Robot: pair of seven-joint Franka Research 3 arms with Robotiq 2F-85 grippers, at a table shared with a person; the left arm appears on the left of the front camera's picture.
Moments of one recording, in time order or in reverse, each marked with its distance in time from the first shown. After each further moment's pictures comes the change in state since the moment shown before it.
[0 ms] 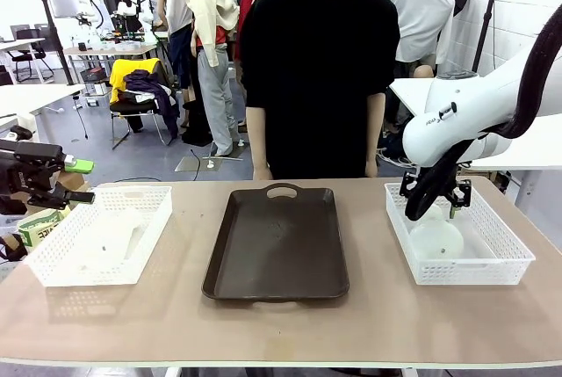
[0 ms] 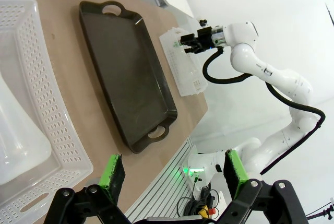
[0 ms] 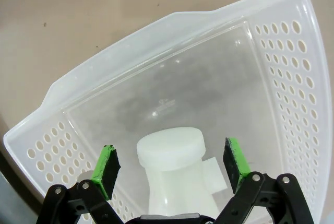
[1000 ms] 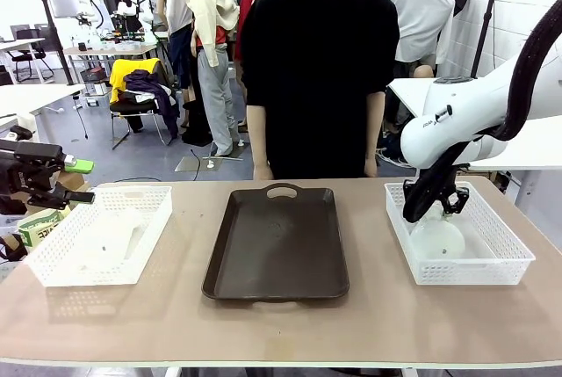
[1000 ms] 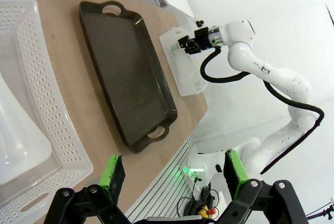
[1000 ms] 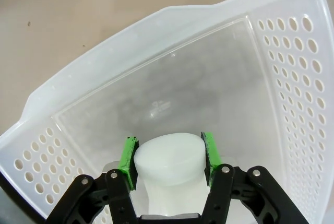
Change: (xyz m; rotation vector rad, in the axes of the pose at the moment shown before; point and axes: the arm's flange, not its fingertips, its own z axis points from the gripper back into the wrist) left arm 0.000 0.000 0.000 0.000 0.000 0.000; right arm 0.002 0.000 -0.011 -0.026 0.038 -0.006
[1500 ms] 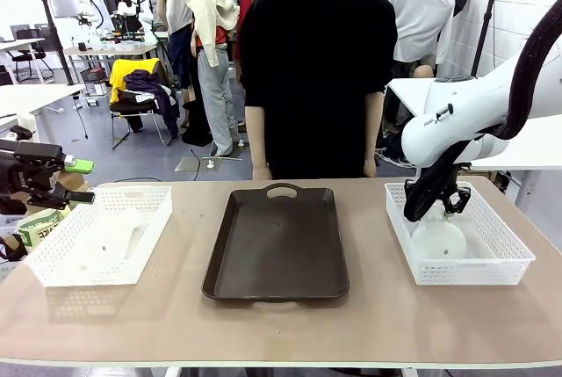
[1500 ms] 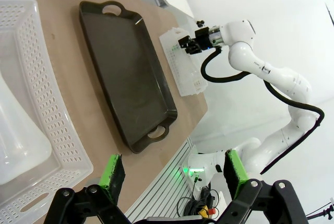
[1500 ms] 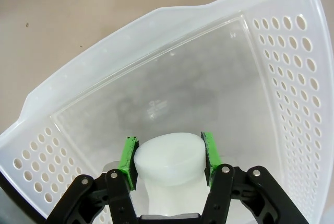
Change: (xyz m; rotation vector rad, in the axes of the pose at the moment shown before) left arm 0.000 0.000 0.000 0.000 0.000 0.000; right arm 0.001 -0.002 0.002 -0.003 0.001 -0.003
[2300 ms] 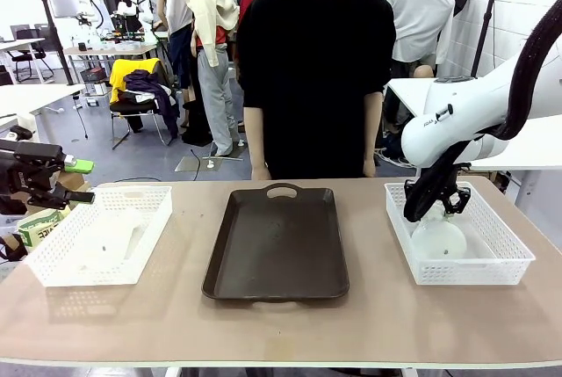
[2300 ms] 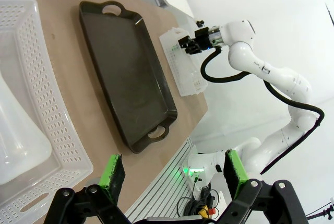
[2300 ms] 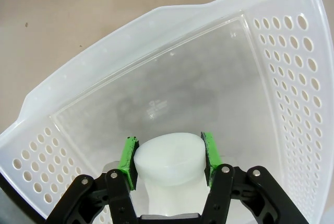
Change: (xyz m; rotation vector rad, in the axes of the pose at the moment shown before) left arm 0.000 0.000 0.000 0.000 0.000 0.000; right arm 0.000 0.000 -0.001 -0.001 0.001 0.000
